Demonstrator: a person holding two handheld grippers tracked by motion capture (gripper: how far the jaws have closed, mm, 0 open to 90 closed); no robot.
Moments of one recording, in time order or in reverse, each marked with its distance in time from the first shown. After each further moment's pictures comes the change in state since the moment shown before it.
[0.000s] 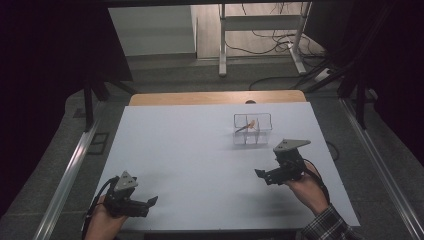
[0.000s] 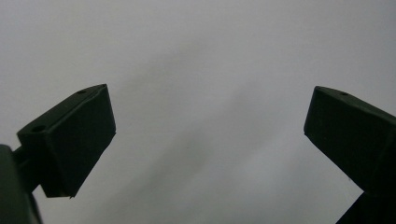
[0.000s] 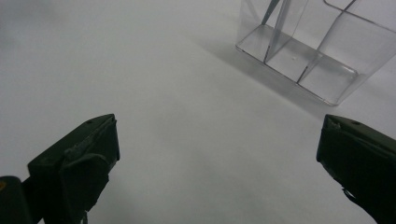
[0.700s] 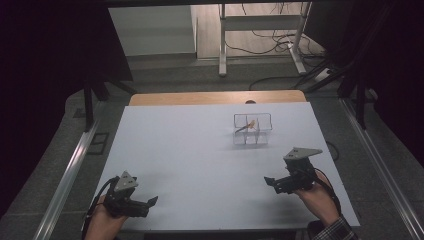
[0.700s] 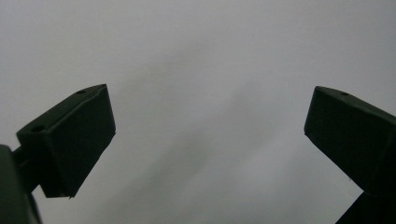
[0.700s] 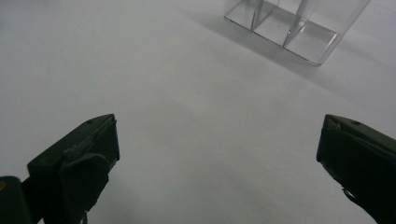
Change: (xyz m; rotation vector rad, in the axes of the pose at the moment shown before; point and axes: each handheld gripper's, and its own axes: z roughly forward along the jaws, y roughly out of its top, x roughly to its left) left arm 0.000 0.000 0.000 0.000 0.000 0.002; right arm 0.000 -0.026 -0.021 0.025 -0.035 0.035
